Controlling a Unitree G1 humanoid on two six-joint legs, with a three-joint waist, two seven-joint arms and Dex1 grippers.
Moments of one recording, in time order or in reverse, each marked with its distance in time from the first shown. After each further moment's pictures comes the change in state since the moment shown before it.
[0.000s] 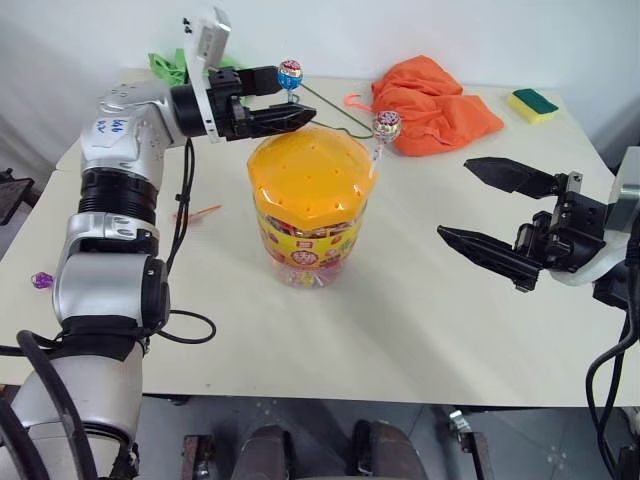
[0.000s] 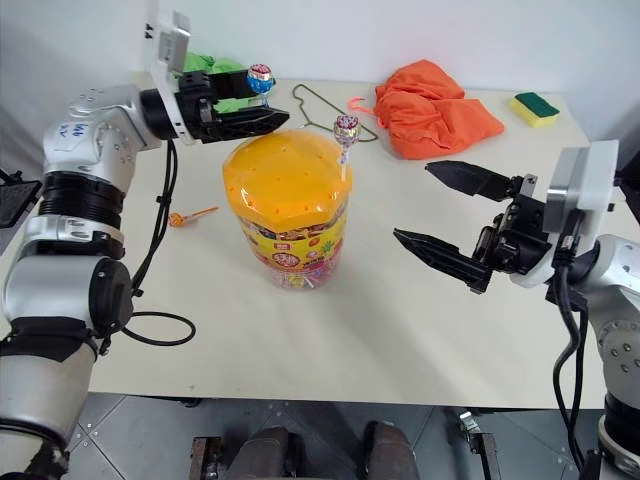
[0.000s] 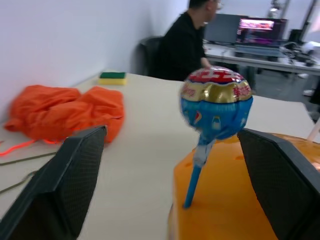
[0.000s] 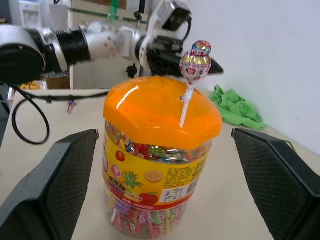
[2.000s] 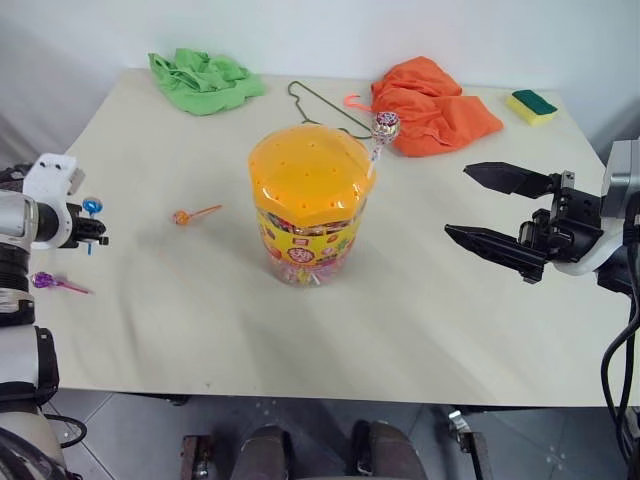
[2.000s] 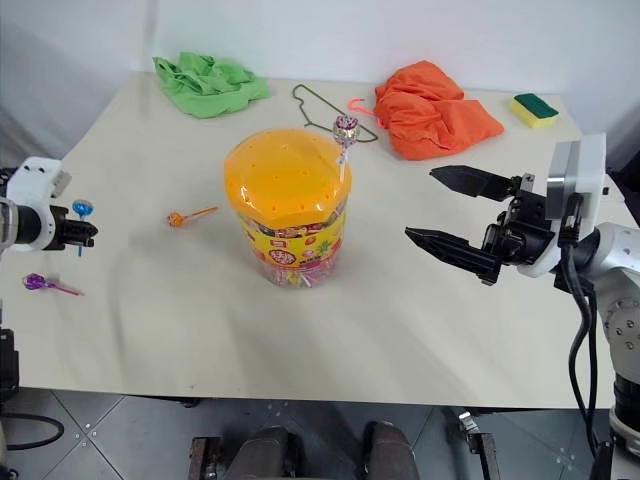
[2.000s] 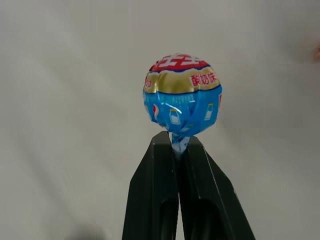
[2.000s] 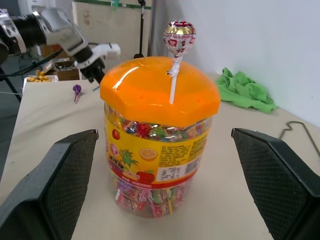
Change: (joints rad) left arm 0.346 0.448 -0.092 -0.083 0.368 0.743 0.571; right arm -0.050 -0.068 0.076 0.182 -0.032 -0.025 0.131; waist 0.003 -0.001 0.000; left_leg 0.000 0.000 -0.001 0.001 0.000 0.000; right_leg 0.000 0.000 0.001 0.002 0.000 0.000
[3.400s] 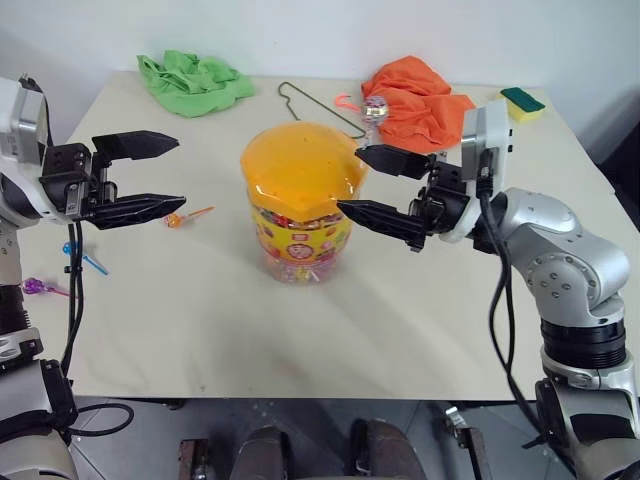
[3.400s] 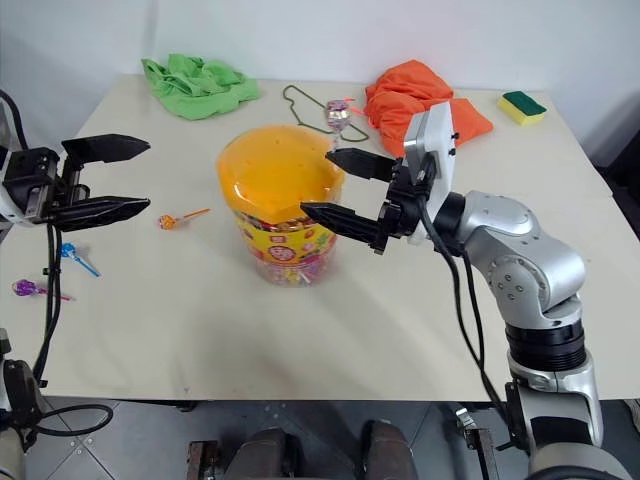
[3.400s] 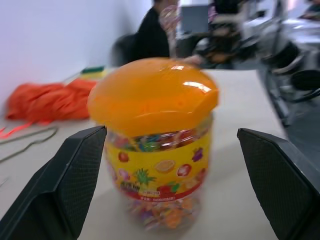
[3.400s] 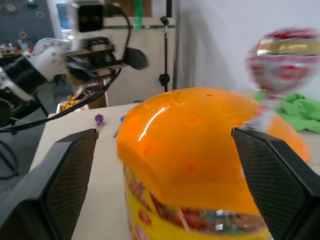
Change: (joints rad) left arm 0.305 -0.063 0.417 -0.575 -0.650 -0.602 -0.846; right arm -0.343 0.299 0.340 0.088 -0.117 0.094 -0.184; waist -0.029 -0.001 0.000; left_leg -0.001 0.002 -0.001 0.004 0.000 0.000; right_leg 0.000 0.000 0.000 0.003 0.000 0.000
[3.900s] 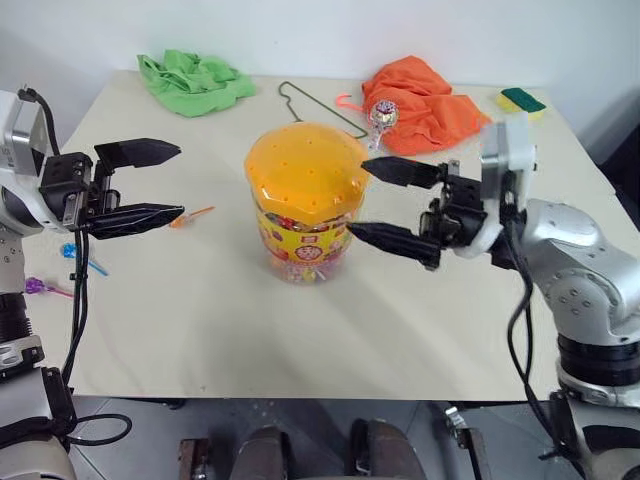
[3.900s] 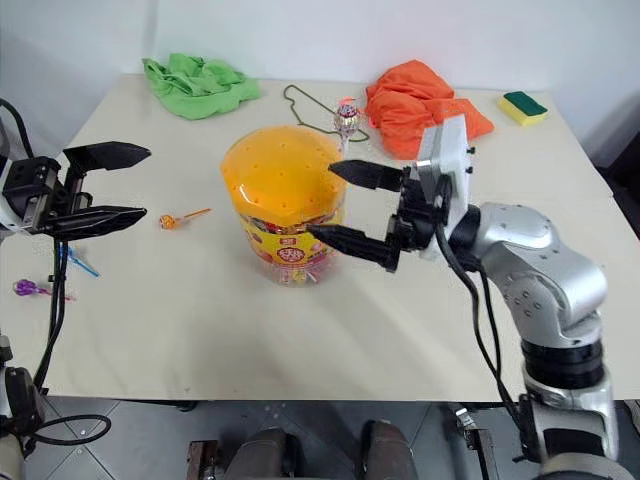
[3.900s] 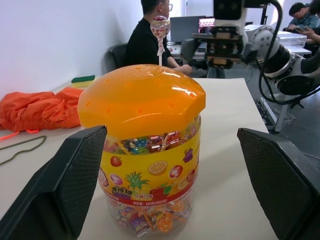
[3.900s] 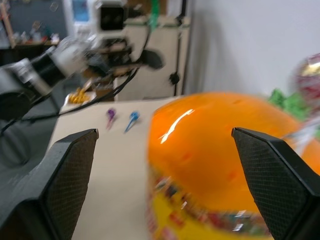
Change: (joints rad) left arm 0.032 -0.001 0.000 -0.020 -0.056 -0.008 -0.002; right arm 0.109 -0.103 -0.069 -0.152 0.054 0.026 0.071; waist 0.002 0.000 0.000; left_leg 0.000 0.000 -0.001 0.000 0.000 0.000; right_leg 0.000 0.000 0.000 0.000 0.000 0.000
